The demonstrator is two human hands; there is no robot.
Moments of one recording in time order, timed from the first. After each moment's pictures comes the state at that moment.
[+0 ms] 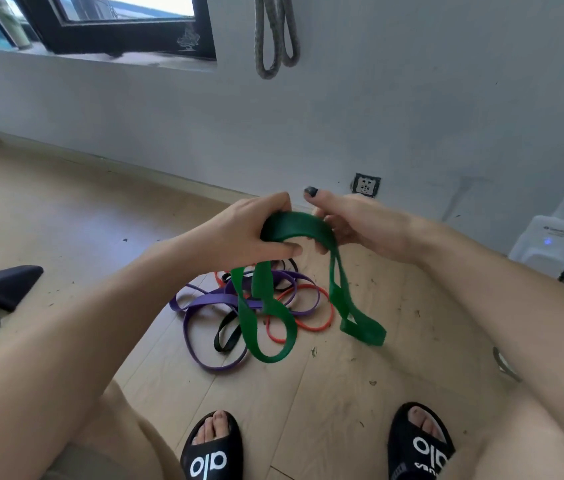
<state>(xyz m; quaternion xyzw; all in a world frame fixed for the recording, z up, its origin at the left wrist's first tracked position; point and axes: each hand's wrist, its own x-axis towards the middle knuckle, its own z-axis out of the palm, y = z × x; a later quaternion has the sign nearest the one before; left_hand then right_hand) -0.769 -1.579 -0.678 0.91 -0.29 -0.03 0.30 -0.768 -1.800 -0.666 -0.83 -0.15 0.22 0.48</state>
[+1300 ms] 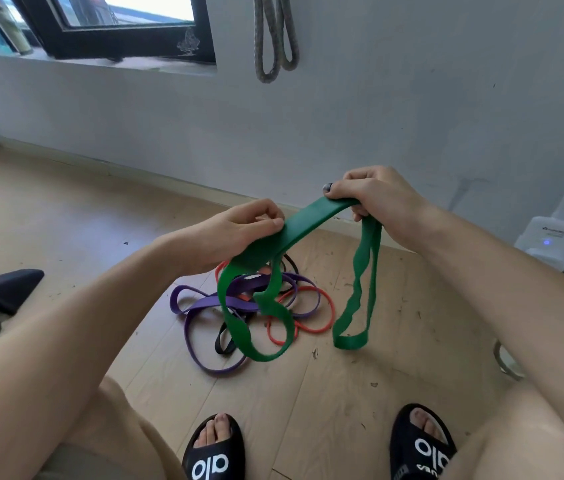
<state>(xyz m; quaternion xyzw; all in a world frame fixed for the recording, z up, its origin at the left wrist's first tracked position) -0.769 -1.569 -0.679 0.81 -0.14 -0.23 0.52 -0.754 -1.811 -0.655 -0.83 -0.07 0.06 0.55</state>
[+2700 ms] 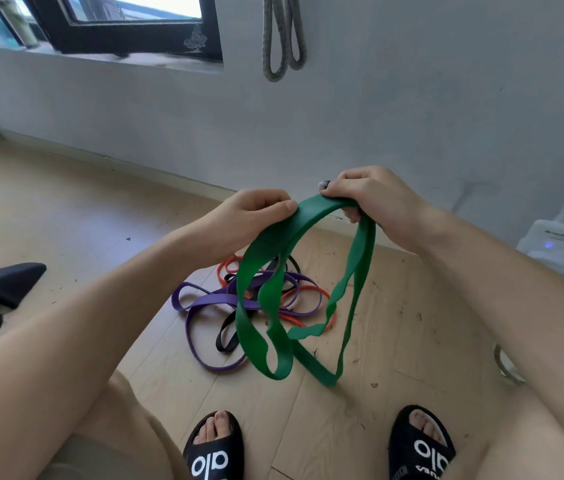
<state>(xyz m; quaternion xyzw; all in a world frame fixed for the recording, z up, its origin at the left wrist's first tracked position) -0.771 -1.576 -0.672 0.81 -0.18 -0.14 0.54 -0.763 -1.799 -0.646 -0.84 -0.10 0.07 0.53</state>
